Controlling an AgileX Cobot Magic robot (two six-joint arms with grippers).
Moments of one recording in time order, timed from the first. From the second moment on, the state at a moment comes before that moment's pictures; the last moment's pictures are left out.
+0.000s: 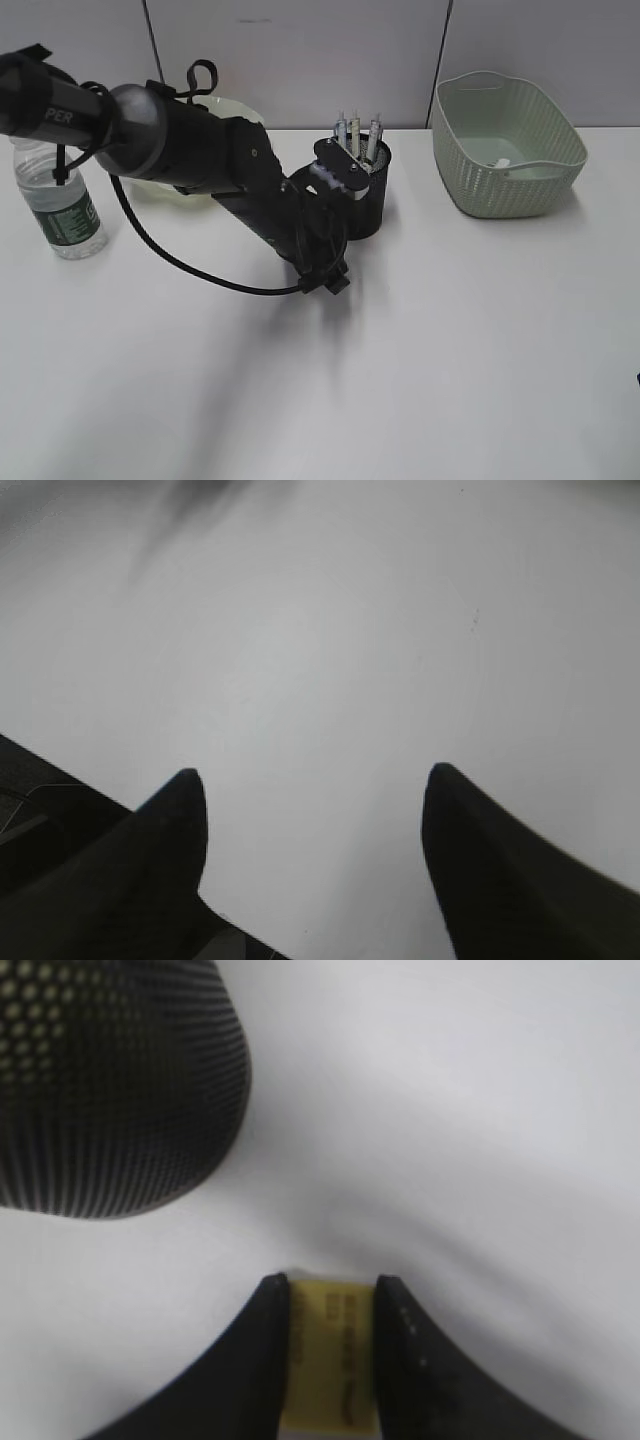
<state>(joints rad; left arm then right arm) -0.66 2.21 -1.43 -0.43 0.40 0.77 0.51 0.67 -0.52 0.03 0.81 -0.03</state>
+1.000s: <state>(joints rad) -0.64 1.93 -1.49 -0.45 0.42 0.64 0.51 0.67 -0.52 0.03 0.80 -0.03</state>
